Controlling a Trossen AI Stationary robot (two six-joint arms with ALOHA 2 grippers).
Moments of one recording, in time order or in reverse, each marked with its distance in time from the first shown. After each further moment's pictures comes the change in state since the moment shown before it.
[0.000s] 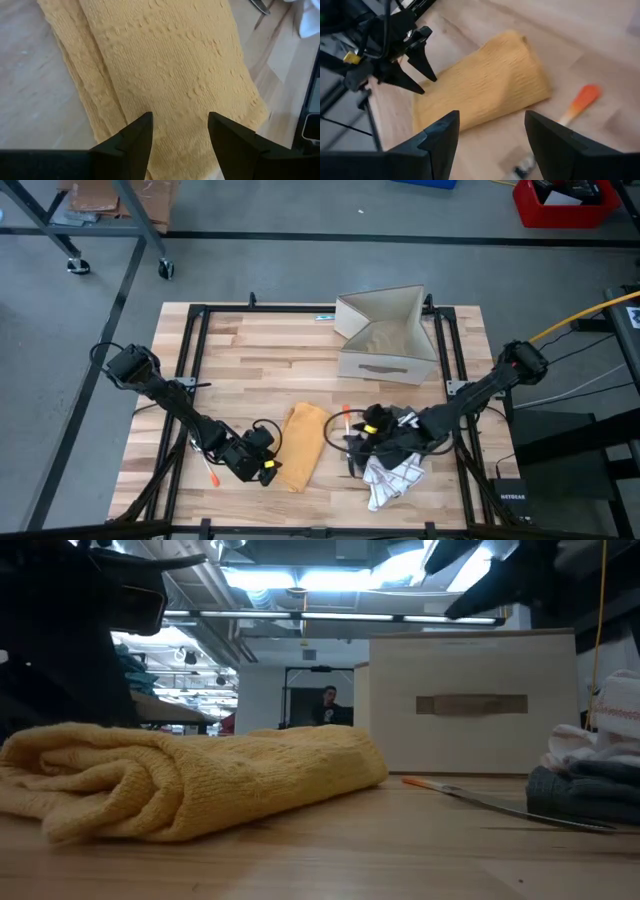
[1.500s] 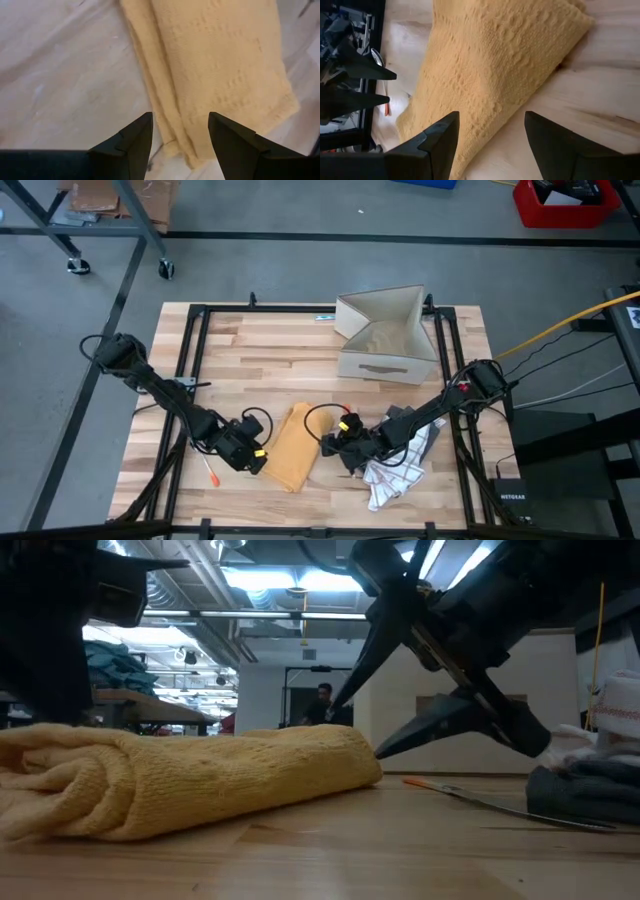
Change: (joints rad) left arm 0.026 -0.165 0.000 -0.331 0.086 -0.059; right arm -0.118 0.395 0.001 0.419 -0.143 0.515
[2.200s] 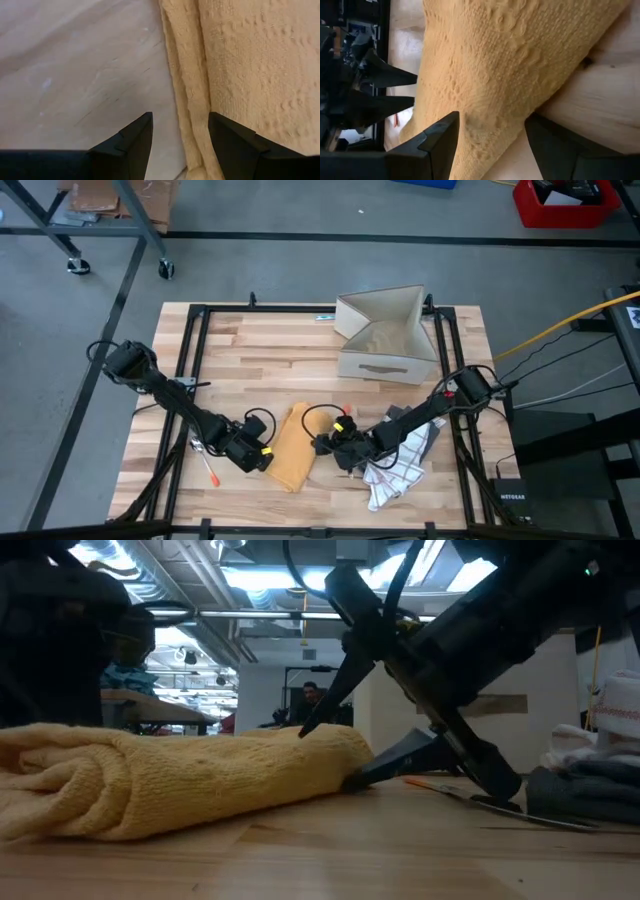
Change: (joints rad) left arm 0.022 0.113 -0.005 0.021 -0.011 -0.098; right arm -0.014 0.118 0.001 0.190 0.019 0.039
